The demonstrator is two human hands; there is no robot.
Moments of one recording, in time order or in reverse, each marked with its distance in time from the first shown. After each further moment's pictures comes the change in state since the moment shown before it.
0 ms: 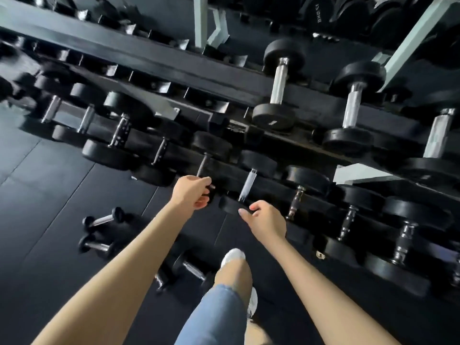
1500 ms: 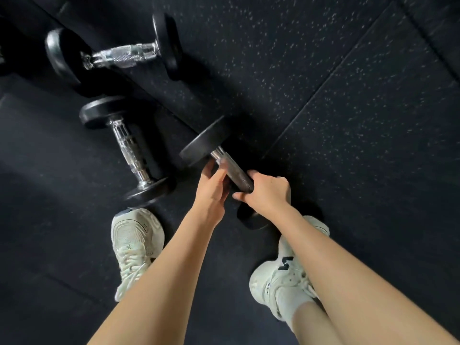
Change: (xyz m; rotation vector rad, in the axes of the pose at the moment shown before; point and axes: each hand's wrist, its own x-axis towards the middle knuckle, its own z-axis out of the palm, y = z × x) left_hand 0.414 -0.704 0.006 -0.777 0.020 -0.460; right_hand 0.234 0.312 0.644 -0.820 -0.487 -0.103
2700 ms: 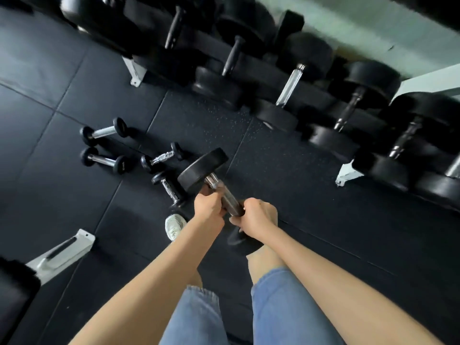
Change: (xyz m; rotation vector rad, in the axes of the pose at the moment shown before) left_hand -0.542 0.122 0.171 0.190 0.155 0.091; right_hand -0.489 0.033 -0.287 0.318 0.042 0.068
